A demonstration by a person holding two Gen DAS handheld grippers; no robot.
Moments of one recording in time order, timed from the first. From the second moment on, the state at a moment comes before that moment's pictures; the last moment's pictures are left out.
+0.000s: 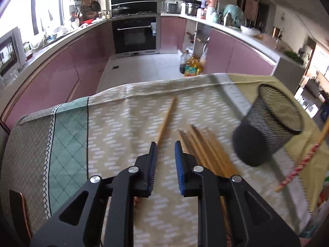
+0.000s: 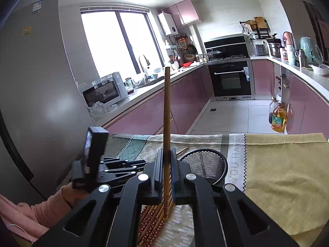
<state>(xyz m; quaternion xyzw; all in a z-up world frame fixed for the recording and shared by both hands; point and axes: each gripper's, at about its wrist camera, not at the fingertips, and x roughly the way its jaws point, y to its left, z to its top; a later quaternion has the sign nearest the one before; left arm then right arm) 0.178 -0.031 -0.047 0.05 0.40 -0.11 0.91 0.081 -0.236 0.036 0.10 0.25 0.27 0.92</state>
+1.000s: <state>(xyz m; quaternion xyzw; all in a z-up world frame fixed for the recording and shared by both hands) 0.194 -0.038 -0.012 0.02 0.38 -0.18 0.91 0.083 -0.246 0.051 0.09 0.24 0.27 0.93</state>
